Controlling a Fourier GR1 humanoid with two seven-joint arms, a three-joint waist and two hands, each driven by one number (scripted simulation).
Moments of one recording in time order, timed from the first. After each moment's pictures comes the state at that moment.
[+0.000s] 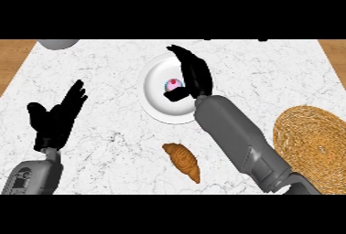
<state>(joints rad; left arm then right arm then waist) -0.19 0.23 0.06 -1.40 0.06 0.00 0.16 -0.99 0.00 0.44 -0.57 0.37 -0.59 0.02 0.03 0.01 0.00</state>
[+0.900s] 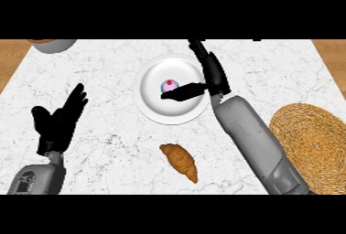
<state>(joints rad) -0.16 0.20 0.06 -1.41 0.03 0.02 0.16 -0.82 -0.04 0.24 -0.90 -0.04 -0.28 -0.11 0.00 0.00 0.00</state>
